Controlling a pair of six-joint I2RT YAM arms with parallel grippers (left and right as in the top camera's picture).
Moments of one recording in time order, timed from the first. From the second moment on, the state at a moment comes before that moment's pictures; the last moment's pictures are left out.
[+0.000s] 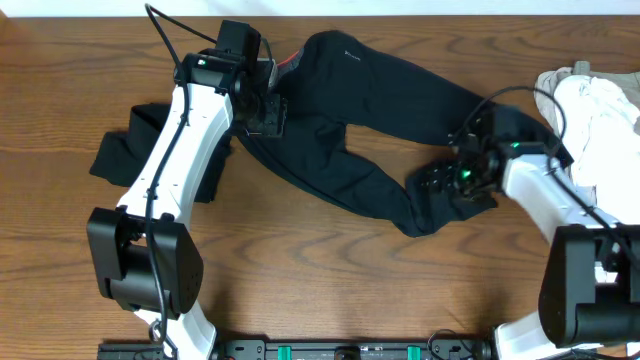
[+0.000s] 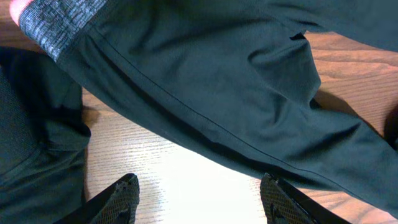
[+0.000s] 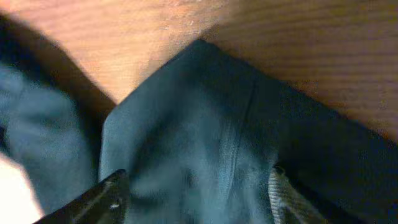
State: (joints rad) left arm -0.22 1.87 1.66 -1.09 0.15 -0.12; right arm 0.05 1.70 0.95 -0.60 -0.33 0.21
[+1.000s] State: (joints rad) left arm -0.22 1.89 1.51 -0.89 0.15 -0.12; right arm -0.03 1.28 0.95 -0.77 -0.22 0.24
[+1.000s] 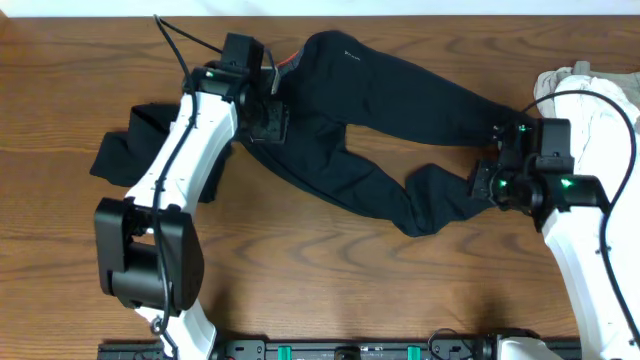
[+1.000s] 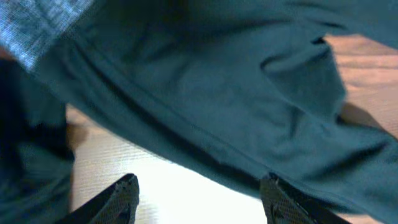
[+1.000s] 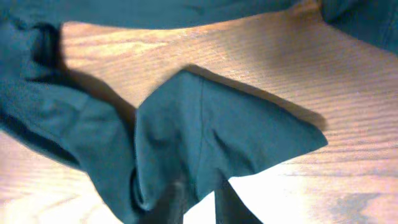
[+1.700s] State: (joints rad) left arm -0.22 2.05 1.39 -0.76 0.18 -0.10; right arm 0.03 1.73 0.95 -0.45 -0.22 0.31
